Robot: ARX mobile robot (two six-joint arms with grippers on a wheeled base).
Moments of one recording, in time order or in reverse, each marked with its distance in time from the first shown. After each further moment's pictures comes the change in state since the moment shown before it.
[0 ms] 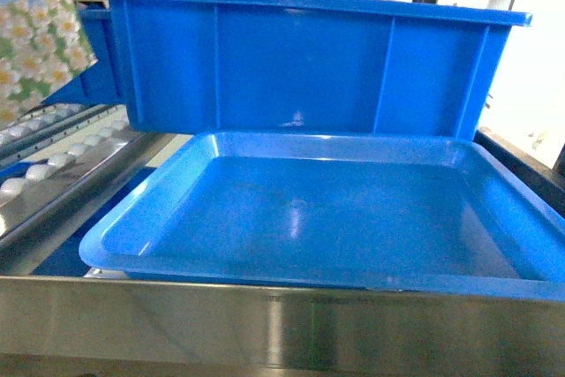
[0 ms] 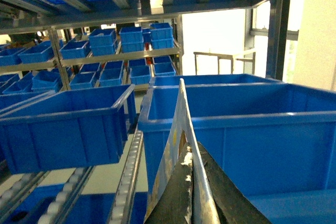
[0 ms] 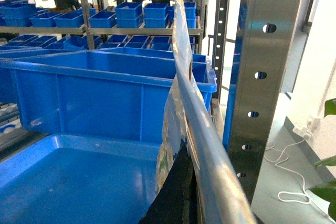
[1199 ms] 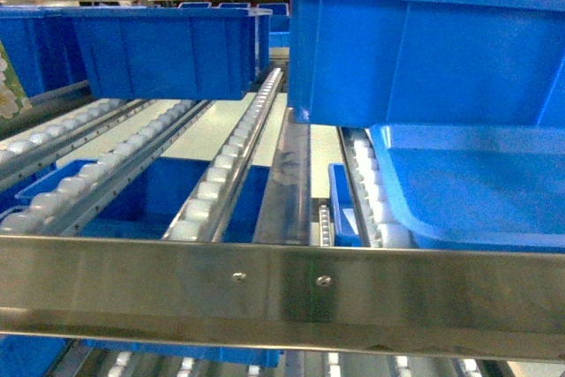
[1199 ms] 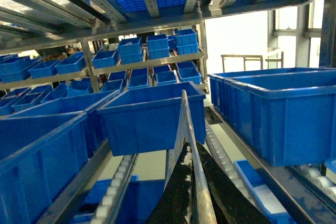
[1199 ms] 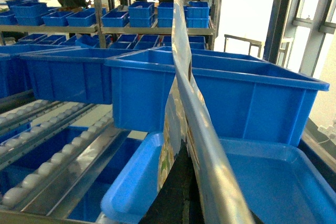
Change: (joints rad) left arm -0.048 -0.286 -0.125 -0.124 -0.085 0.080; right arm 0.000 0.005 -0.002 -0.001 0.001 0.000
